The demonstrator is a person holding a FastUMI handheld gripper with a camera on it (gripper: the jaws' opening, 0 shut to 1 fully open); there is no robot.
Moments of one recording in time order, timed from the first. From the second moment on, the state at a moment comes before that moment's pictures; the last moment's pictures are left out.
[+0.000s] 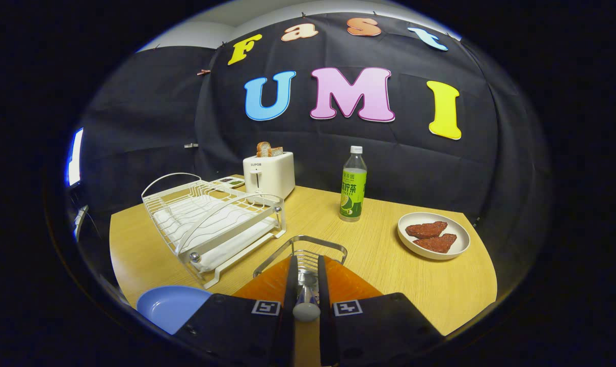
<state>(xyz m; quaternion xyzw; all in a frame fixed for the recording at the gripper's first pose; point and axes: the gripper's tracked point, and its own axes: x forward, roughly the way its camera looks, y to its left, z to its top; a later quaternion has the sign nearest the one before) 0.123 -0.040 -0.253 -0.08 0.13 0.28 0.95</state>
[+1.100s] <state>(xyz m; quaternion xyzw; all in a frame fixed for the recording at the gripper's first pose) 0.041 -0.012 -0.139 -0.04 0.16 0.37 0.92</state>
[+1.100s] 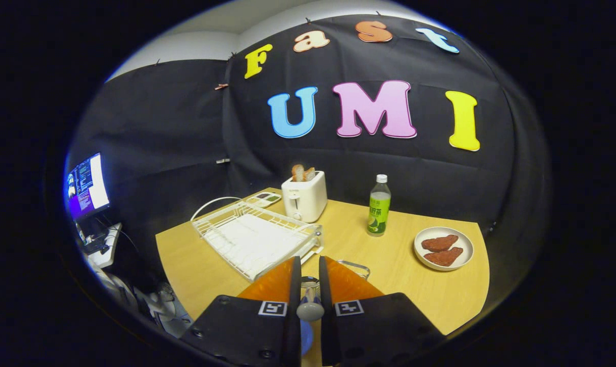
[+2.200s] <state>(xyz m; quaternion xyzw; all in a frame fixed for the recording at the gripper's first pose) -0.041 0.030 -0.276 -0.11 0.27 0.48 0.83</state>
